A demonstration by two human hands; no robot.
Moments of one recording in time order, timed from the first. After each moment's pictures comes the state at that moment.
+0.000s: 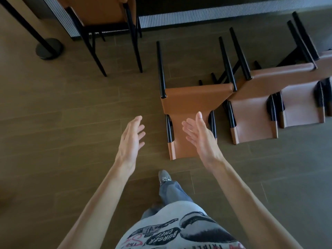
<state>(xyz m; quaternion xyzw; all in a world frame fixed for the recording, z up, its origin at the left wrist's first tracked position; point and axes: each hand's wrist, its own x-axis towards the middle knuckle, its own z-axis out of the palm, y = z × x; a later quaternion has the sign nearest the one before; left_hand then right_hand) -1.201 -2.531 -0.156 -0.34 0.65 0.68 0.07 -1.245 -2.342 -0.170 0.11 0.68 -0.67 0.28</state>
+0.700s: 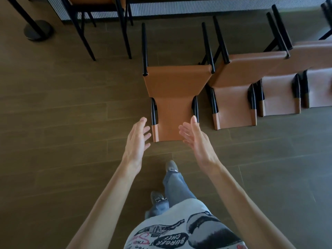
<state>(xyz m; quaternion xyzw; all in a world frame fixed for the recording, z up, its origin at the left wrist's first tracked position) -1.075 -2.373 -0.178 -0.36 0.62 0.70 0.08 -1.113 -2.204 -0.184 0.11 0.71 -0.64 0.29</state>
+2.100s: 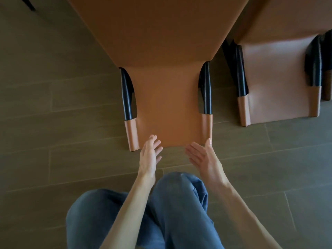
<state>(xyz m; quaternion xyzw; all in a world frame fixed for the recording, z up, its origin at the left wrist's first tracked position) -1.259 -2.276 -0.778 -0.46 0.54 0.70 0.12 -1.276 -2.100 -0.790 0.23 0.55 -0.73 0.34</state>
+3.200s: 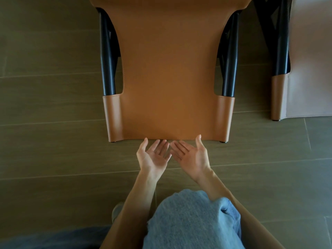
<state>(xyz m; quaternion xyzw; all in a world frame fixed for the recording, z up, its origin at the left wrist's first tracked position) -1.254 -2.251 -1.040 -0.54 0.09 0.84 0.03 -1.299 -2.115 -1.036 0.40 0.28 -0.79 0.37</state>
